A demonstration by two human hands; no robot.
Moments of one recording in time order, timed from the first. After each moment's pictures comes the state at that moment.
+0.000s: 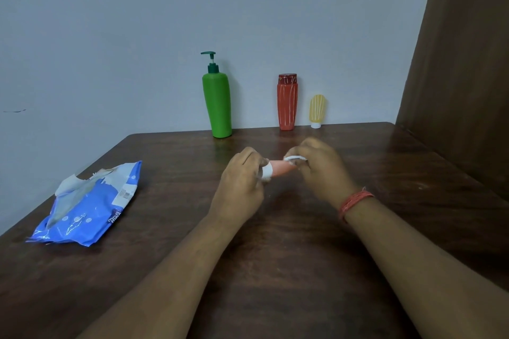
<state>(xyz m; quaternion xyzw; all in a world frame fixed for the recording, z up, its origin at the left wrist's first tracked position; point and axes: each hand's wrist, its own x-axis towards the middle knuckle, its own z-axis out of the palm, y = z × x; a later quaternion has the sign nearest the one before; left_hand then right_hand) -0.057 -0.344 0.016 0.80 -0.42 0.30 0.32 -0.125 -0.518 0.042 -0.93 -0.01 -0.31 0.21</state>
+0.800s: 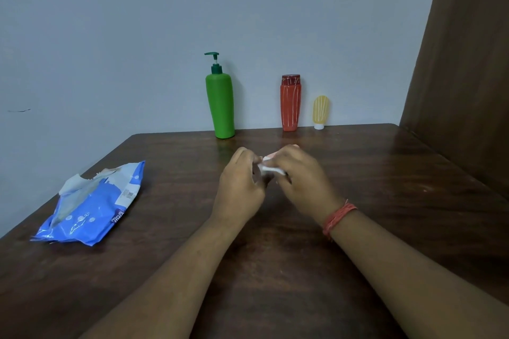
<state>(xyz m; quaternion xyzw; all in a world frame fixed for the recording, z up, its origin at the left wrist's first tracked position) -0.058 -0.343 0.015 0.80 -0.33 0.26 0.44 -0.121 -0.484 0.028 -0.89 -0.13 -0.38 0.21</state>
